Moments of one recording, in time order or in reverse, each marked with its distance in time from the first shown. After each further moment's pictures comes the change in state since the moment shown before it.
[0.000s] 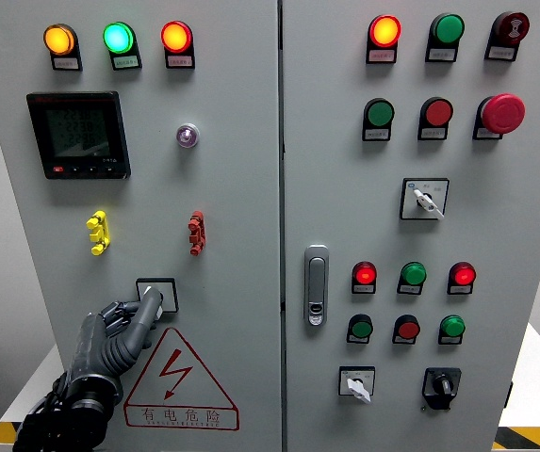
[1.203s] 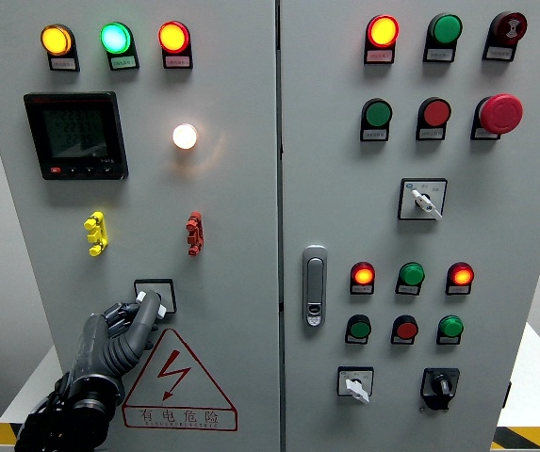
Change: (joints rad) left arm -0.001 0.000 0.002 0.006 0.000 -0.002 0.007; right arm 0.000 0.000 0.000 0.000 0.000 0.000 0.000
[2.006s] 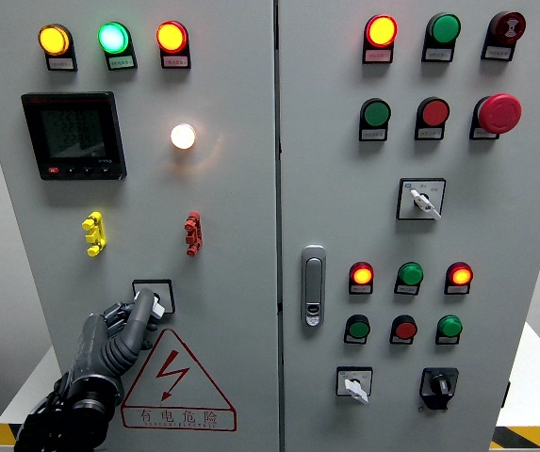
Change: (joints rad) left arm 0.002 -0.002 -0.003 -0.002 0.000 0.002 -0.003; right arm 0.000 0.000 0.000 0.000 0.000 0.000 0.000
